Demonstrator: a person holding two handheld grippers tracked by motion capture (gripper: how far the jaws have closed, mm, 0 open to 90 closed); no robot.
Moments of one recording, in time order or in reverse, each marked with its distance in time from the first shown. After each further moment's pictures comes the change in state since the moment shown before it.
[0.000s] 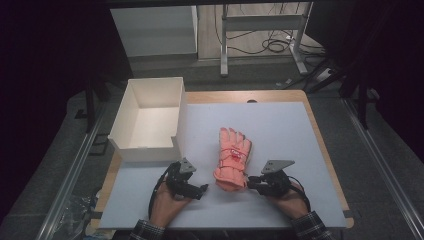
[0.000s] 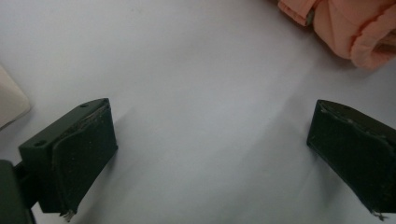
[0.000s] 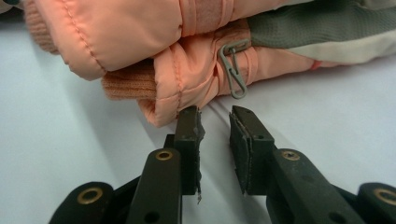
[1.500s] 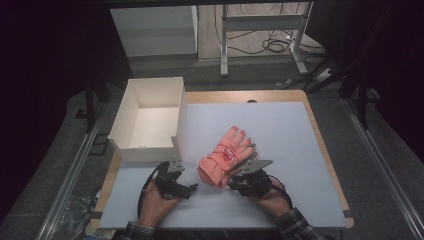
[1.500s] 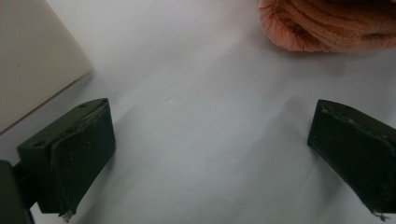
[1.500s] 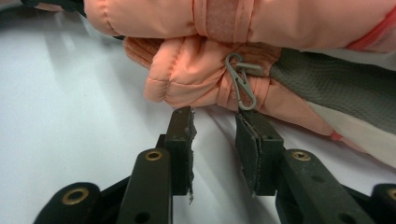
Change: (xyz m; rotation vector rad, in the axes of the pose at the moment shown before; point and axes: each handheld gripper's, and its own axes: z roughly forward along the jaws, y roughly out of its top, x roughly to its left) left arm 0.024 -0.016 -0.016 0.008 0.006 0.003; right arm 0.027 0.027 0.036 0.002 0.033 -0.060
